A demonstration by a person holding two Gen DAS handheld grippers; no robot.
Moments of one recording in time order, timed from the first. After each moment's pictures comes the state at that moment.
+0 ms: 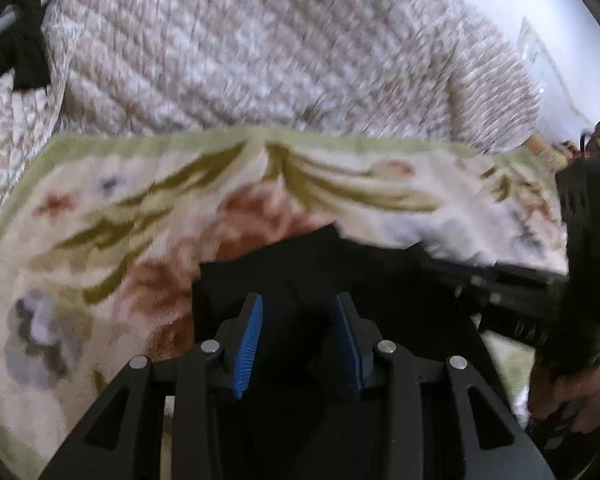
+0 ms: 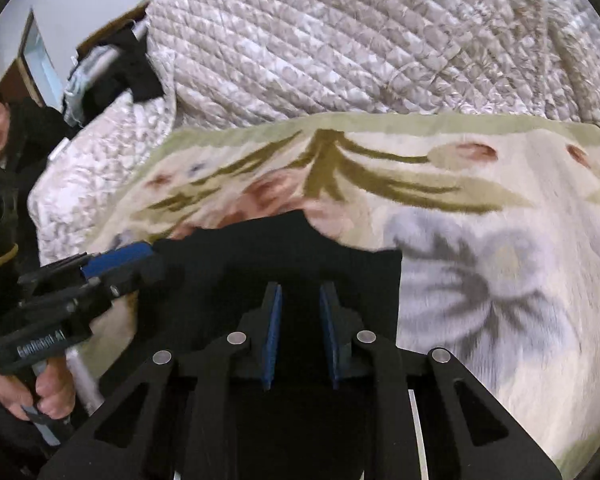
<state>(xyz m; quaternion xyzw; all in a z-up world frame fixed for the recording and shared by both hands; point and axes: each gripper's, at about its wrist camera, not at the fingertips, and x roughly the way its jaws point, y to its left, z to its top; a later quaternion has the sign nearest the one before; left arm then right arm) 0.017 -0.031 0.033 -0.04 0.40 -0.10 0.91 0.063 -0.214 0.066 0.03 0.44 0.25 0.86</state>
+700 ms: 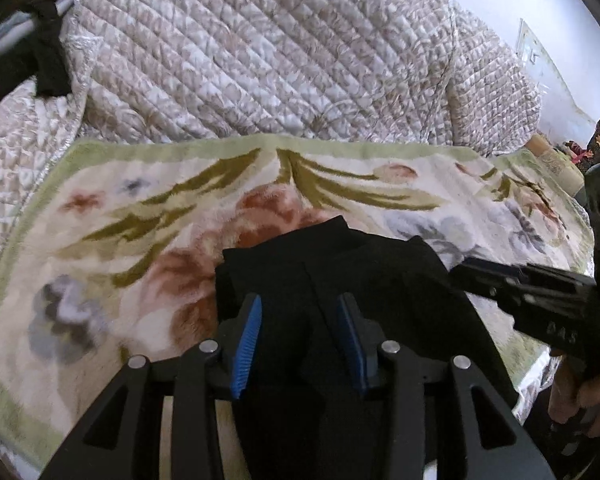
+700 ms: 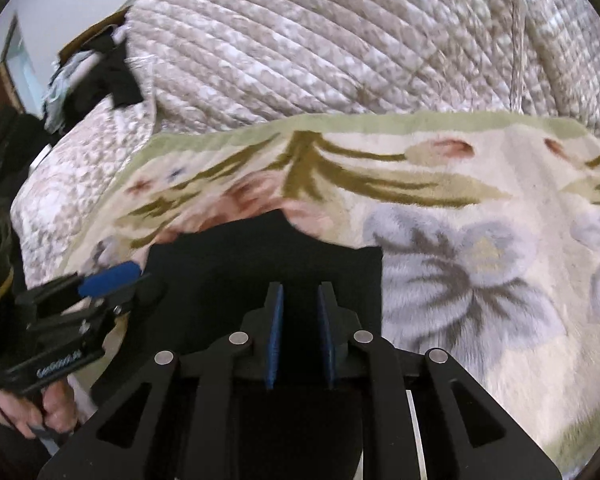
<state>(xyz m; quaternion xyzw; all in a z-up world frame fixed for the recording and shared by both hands) -0.028 -0.026 0.051 -0.04 0.37 -0.08 0.92 0.025 -0.217 0.088 0.02 0.43 0.22 0.88</state>
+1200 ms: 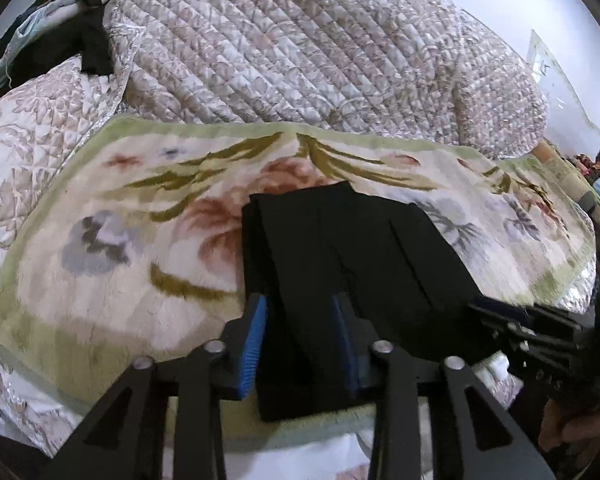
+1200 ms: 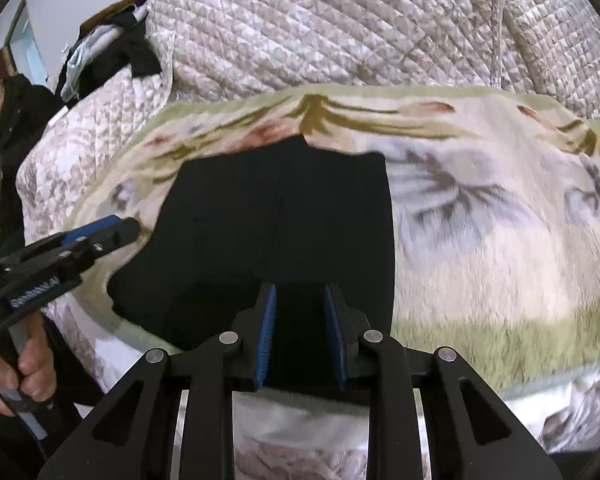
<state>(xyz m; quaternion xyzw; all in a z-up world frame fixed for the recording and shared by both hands) -0.095 -0.022 0.041 -0.05 0.36 -0.05 0.93 -0.057 -0.221 0.065 0.01 0.44 0.20 0.88</state>
